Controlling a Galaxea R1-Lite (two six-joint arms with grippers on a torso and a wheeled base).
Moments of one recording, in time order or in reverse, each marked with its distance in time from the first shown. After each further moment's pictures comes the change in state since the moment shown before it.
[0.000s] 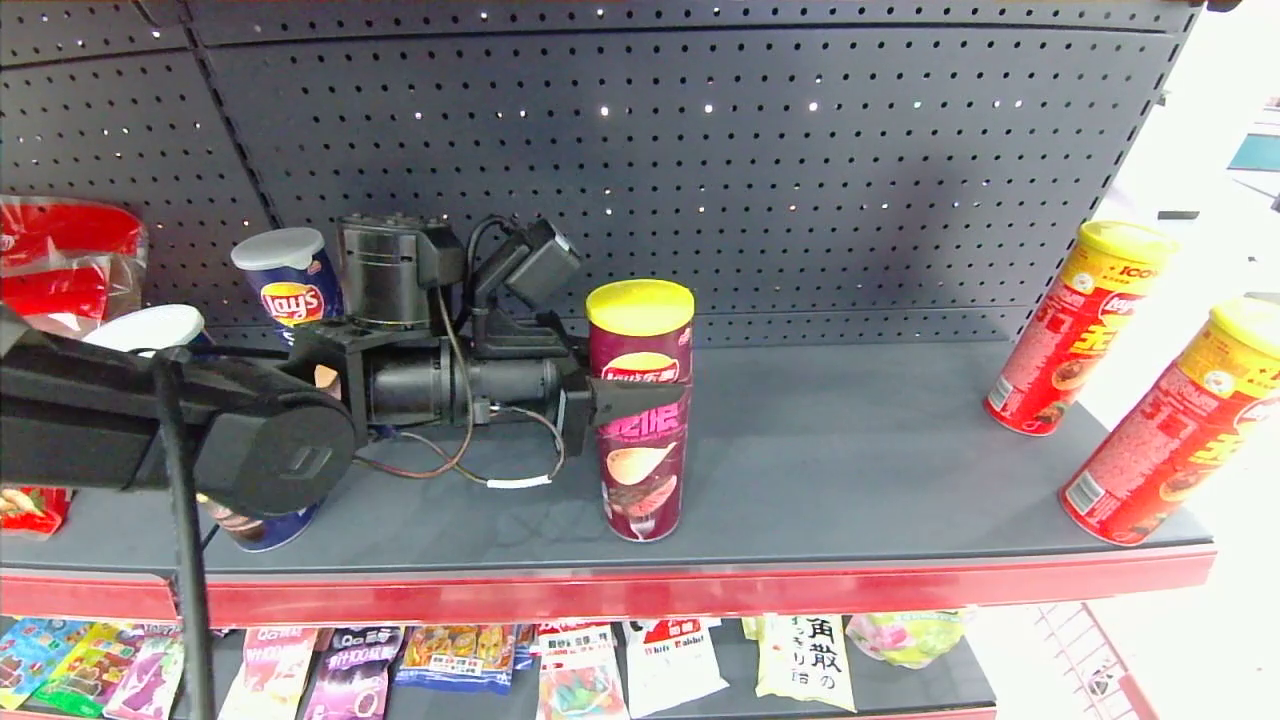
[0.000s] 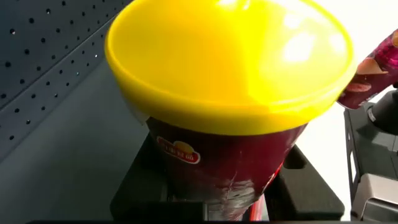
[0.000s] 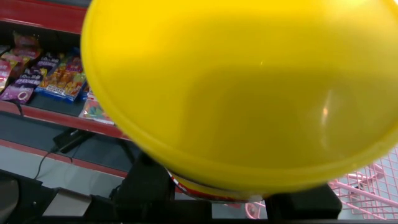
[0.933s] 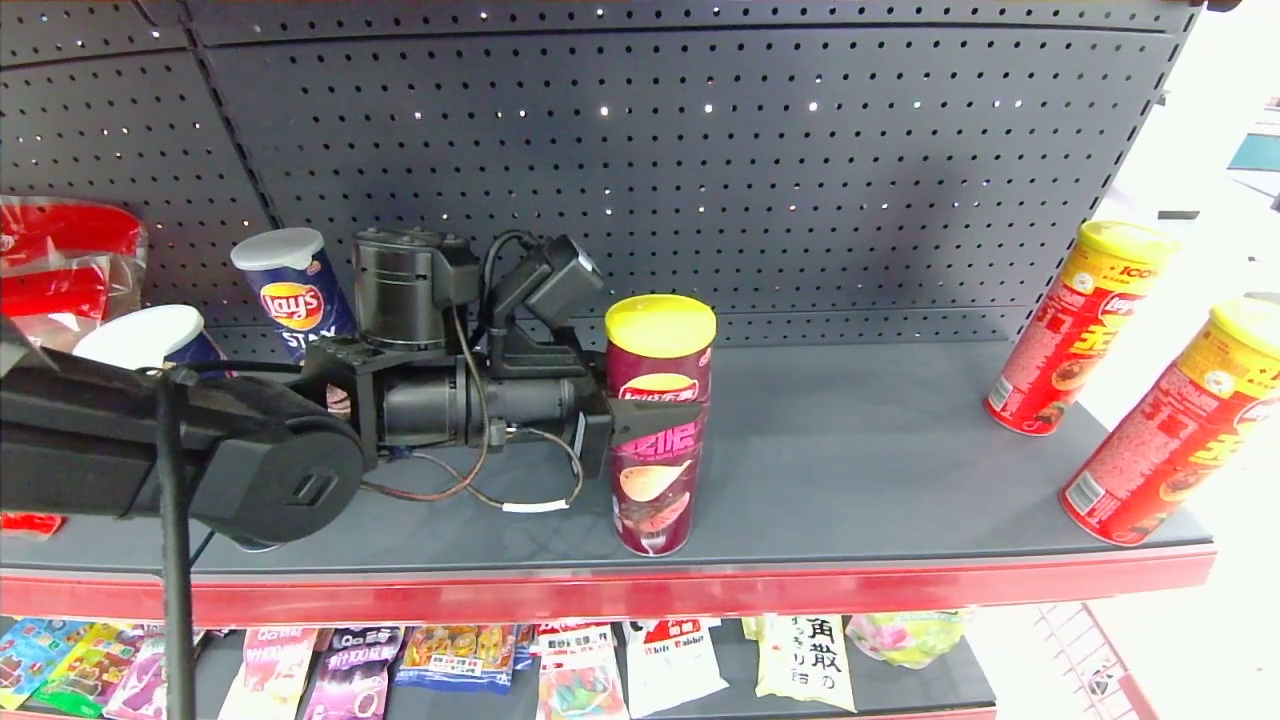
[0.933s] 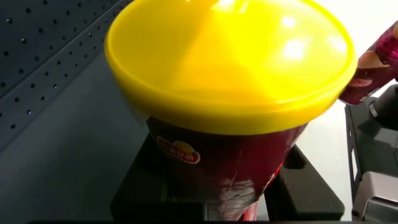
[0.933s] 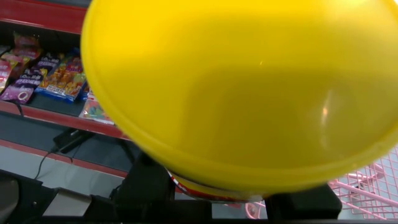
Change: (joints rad) left arm -0.048 -0.005 0.030 -0.019 0.049 0.021; right arm 0.000 0.000 0.000 0.000 0.000 0.001
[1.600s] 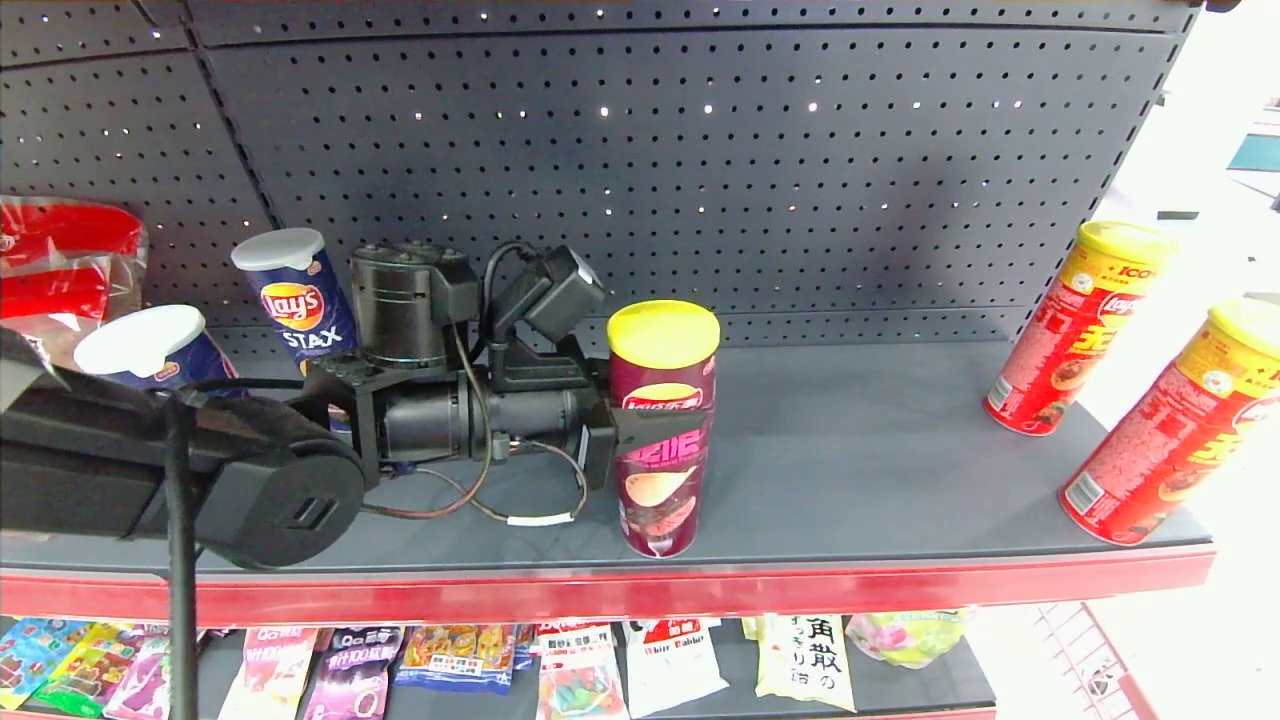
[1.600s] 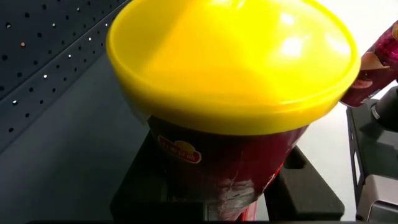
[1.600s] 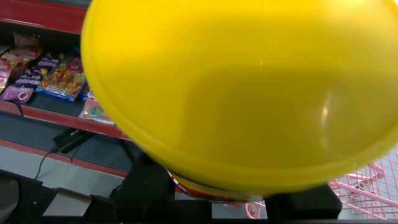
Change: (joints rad) left arm -0.012 0.004 0.049 -0.068 0.012 -0.003; right arm 0.000 0.000 0.000 0.000 0.000 0.000
